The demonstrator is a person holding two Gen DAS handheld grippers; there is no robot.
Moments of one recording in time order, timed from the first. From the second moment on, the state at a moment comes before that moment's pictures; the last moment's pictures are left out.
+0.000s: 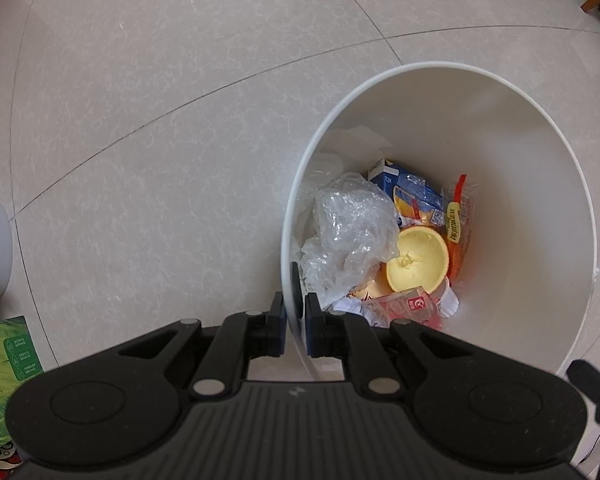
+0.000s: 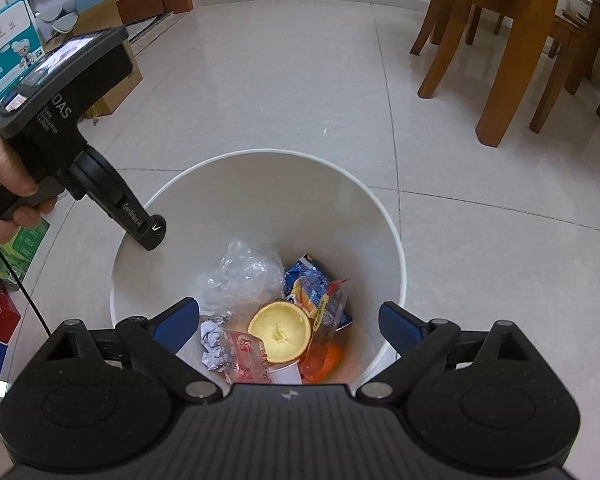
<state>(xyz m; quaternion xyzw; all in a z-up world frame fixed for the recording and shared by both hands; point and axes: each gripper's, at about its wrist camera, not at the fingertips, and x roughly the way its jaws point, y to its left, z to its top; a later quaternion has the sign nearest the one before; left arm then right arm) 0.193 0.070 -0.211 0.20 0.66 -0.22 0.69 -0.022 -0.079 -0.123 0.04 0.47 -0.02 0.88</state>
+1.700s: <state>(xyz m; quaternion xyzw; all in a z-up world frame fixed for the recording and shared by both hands) 0.192 0.069 -0.212 0.21 0.66 -0.21 0.69 -0.296 -0.427 -0.403 0.45 0.44 -0.44 0.65</state>
